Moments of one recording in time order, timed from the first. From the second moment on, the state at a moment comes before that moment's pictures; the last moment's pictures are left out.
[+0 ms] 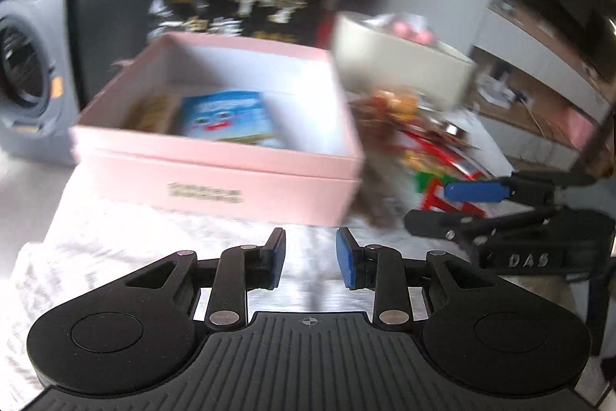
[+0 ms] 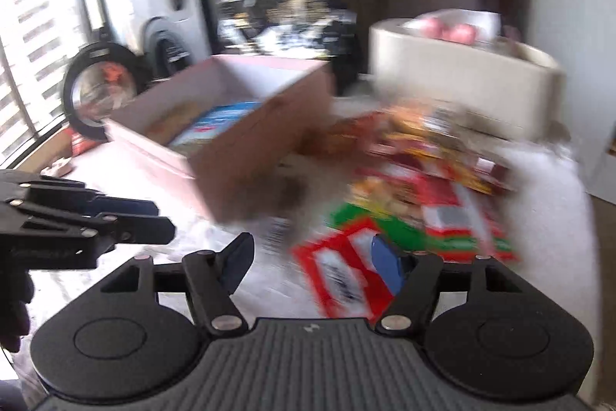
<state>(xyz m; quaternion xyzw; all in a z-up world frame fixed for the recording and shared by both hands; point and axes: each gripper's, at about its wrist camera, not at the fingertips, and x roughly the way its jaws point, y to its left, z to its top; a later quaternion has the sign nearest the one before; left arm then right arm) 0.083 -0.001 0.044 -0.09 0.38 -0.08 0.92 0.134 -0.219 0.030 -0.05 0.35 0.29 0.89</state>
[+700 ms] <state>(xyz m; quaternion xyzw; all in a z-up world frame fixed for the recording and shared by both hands) 0.081 -0.003 0.033 -0.13 0.40 -0.13 0.90 0.112 -0.204 0.030 -0.06 0.40 0.27 0.87</state>
